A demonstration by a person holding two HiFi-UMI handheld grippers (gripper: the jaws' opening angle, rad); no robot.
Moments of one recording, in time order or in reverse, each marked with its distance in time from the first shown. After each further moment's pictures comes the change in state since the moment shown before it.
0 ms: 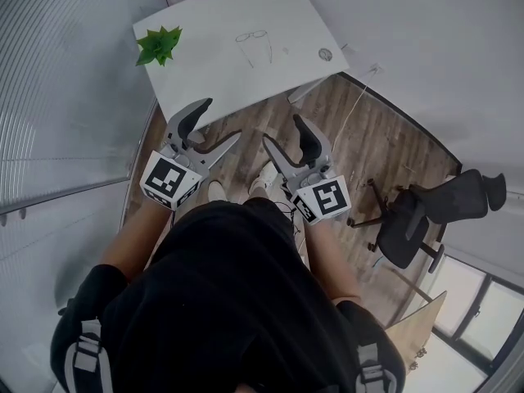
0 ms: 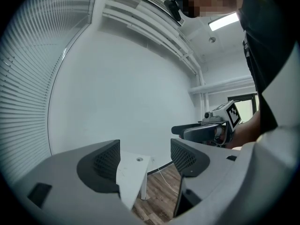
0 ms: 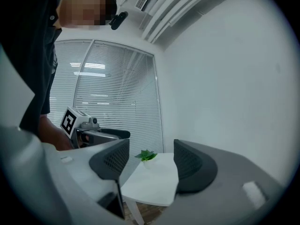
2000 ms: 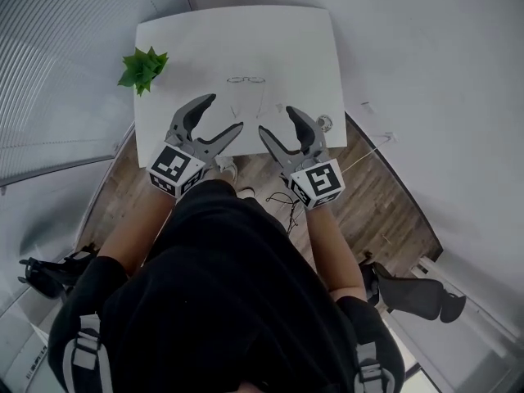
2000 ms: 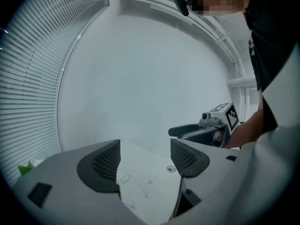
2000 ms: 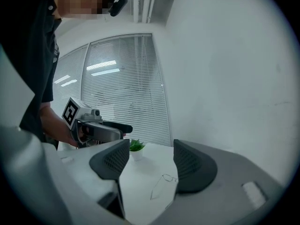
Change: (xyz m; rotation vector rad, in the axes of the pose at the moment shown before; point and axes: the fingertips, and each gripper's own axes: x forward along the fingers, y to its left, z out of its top) left arm 0.238 0.151 -0.027 -0.149 0.094 0.326; right arm 0.184 -0.251 -0.045 0.016 0.165 0.380
